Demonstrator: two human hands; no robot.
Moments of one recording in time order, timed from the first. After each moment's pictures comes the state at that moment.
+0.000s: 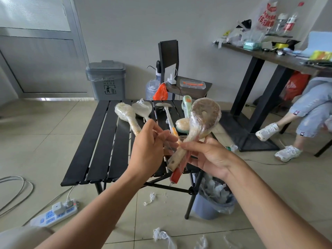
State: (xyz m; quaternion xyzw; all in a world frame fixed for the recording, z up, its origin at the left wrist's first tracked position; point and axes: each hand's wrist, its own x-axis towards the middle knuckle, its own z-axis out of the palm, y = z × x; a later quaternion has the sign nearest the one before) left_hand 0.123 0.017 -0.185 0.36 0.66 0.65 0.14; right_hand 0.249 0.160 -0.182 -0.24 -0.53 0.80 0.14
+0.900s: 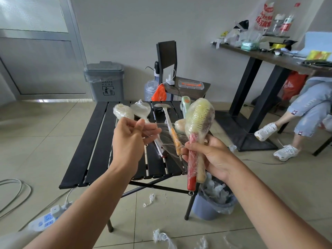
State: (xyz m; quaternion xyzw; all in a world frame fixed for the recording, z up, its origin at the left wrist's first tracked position) left_hand 0.089 0.013 -0.184 0.22 0.54 0.80 0.17; right_hand 0.255 0.167 -0.191 -0.28 -0.51 0.79 0.20
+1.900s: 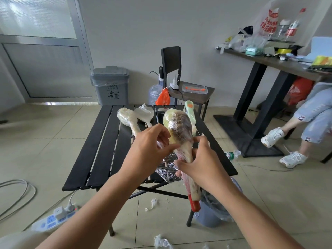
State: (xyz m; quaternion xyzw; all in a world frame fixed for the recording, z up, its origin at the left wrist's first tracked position) left_hand 0.095 0.019 -0.188 0.50 0.73 0.47 -0.03; right_hand 0.249 0.131 -0.191 -0.33 -0.84 0.36 0.21
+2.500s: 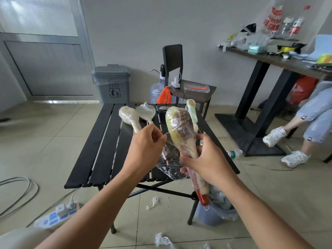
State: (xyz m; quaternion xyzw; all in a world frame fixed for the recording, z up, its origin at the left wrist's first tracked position) left_hand 0.092 0.022 -0.195 0.37 0.78 0.50 0.02; right_hand 0.250 0.144 -0.192 -0.32 -0.82 0.44 0.20
